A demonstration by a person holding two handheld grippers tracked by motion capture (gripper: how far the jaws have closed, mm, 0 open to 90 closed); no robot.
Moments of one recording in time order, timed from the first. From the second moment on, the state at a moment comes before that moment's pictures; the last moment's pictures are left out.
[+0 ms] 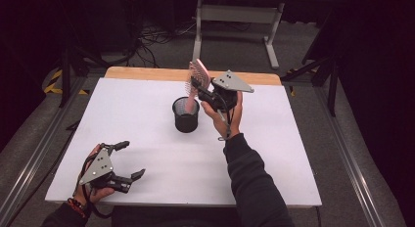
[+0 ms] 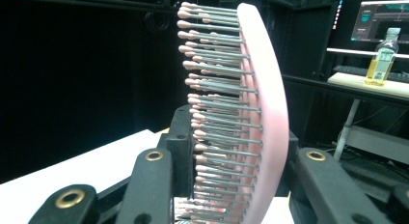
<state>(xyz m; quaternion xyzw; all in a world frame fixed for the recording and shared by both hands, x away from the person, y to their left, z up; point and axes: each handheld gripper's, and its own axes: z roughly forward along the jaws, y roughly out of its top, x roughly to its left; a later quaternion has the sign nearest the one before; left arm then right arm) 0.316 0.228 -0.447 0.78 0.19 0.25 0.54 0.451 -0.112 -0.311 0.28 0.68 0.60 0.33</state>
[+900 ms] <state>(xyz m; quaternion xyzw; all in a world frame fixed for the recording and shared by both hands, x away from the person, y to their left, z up) 0.319 0.234 -0.448 0.77 0.20 0.25 0.55 0.462 -0.102 -0.356 0.32 0.69 0.59 0.29</state>
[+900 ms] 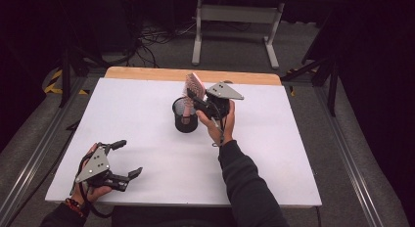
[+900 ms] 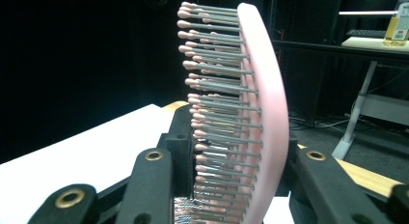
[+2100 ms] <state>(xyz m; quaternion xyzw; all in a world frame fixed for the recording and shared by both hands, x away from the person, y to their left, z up) 0.318 0.233 -0.448 0.78 0.20 0.25 0.54 0.471 -0.137 -0.382 0.38 0.65 0.62 0.23</state>
